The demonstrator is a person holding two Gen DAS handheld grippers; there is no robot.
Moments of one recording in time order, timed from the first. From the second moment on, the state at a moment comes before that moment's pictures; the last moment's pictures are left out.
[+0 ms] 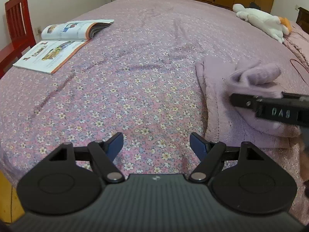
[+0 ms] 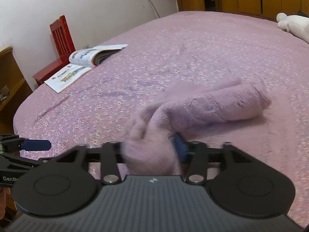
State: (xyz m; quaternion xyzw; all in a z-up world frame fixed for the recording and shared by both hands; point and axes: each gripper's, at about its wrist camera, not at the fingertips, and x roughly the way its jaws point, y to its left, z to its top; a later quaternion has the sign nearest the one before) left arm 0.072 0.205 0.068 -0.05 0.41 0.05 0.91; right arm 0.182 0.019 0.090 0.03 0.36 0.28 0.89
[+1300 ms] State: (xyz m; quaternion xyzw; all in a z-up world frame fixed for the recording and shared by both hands) left arm 0.197 0.088 0.051 -0.02 0.34 -0.09 0.94; right arm 0.173 -0.149 0.061 0.25 0.33 0.15 0.90
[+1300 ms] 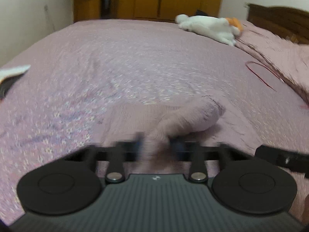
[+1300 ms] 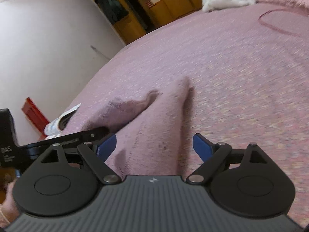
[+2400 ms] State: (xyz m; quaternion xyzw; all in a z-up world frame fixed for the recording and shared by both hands) left arm 0.121 0.145 0.061 -0.09 0.37 -0.07 0.92; right arm 0.123 -0.130 0.075 0.15 0.29 0.11 0.94
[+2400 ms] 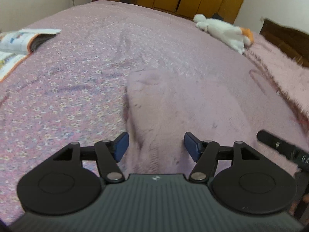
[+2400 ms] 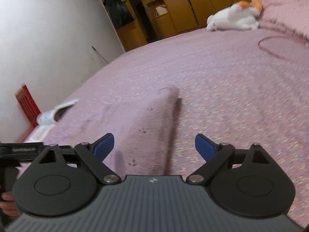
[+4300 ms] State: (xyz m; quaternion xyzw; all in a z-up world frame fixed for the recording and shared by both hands) left arm 0.141 0.091 0.069 -0.35 0.40 -0.24 0.81; right arm 0.146 -0.215 0.111 0.33 0.35 0.24 0.84
